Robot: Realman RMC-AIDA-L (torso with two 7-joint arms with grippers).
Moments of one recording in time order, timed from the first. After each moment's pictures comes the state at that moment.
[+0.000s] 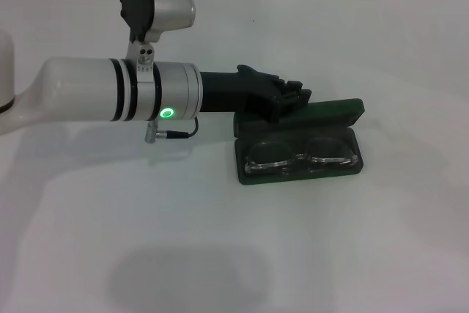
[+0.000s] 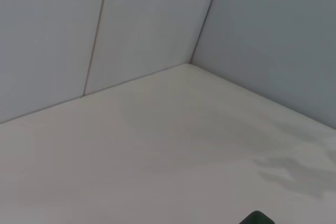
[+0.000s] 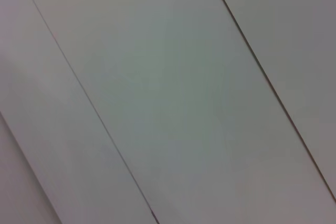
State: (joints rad) left arm -0.75 -2.10 1.45 0.50 1.48 1.02 -1.59; right arm 0.20 1.98 0.00 -0.92 -1.77 -2.01 1.76
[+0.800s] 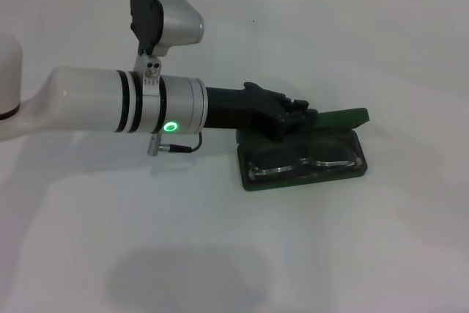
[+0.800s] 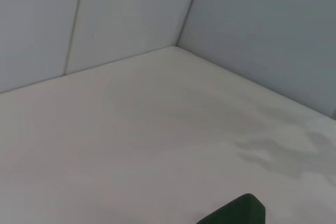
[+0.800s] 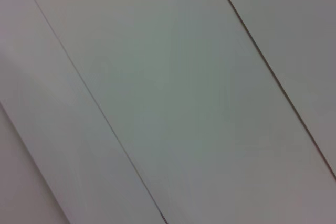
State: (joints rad) left arm -0.76 -2.10 1.49 0.48 1.47 1.05 -1.59; right arm 0.22 1.98 0.00 -0.89 -1.77 -2.01 1.75
